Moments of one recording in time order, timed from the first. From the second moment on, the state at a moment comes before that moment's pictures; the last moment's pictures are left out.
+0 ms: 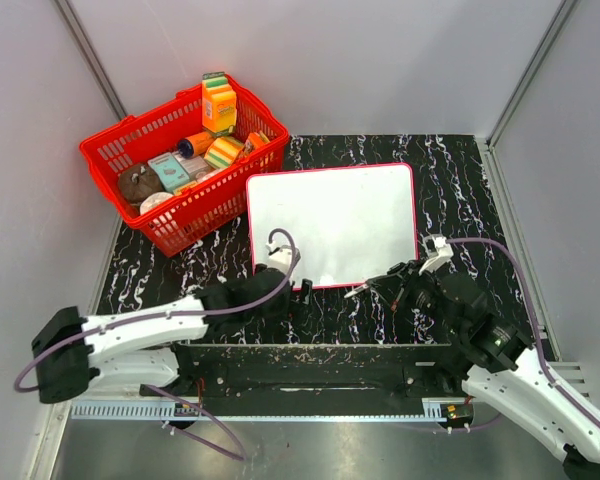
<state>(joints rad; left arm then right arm) -1.11 1.07 0.64 -0.31 -0.27 -0.61 0.76 0.40 0.52 -0.37 0.03 0.71</state>
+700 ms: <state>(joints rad) -1.11 1.52 0.80 -0.25 -0.35 -0.79 0.76 0.51 0.68 -0.45 0.24 0.63</state>
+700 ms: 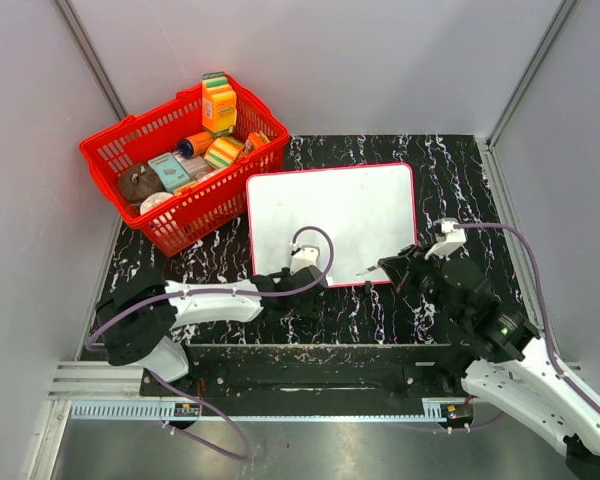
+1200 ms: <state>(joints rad) -1.11 1.61 0.81 -0.20 -0.42 -0.83 0.67 0.65 0.70 -0.38 0.09 0.59</state>
